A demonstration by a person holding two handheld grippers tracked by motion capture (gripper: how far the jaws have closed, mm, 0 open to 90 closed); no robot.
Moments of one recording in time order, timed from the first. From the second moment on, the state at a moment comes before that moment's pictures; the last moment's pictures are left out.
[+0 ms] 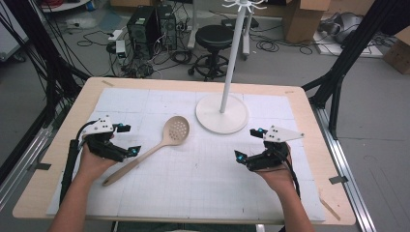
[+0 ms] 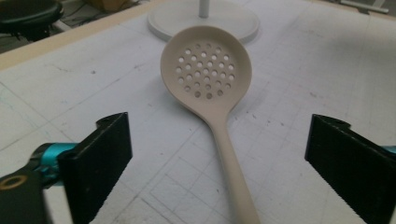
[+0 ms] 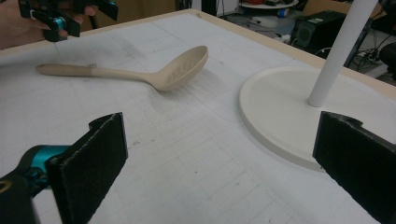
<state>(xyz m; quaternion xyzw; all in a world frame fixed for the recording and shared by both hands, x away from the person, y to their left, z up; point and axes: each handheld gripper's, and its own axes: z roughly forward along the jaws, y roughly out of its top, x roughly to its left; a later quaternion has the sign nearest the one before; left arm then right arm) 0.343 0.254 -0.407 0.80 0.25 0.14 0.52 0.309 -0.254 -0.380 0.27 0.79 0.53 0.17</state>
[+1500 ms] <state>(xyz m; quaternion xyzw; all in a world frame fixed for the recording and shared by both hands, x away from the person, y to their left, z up) 0.351 0.218 -0.439 0.90 0.25 0.08 0.36 0.312 -0.252 -0.388 0.27 0.80 0.51 0.16</state>
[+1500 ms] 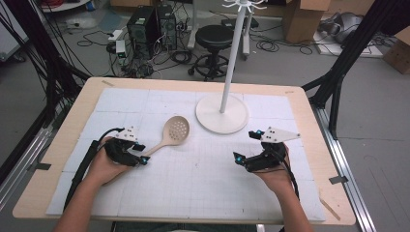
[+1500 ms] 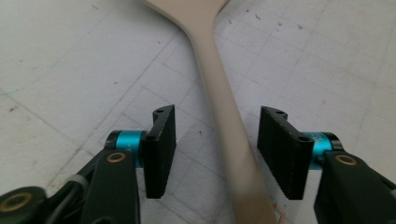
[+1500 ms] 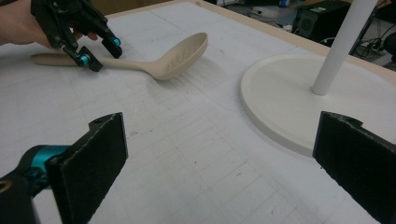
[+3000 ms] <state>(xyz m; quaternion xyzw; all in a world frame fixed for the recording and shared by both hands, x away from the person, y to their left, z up) 0.335 0.183 -0.427 0.93 0.13 0.05 0.34 0.312 -0.246 -0.392 0.27 0.81 0.51 0.15</state>
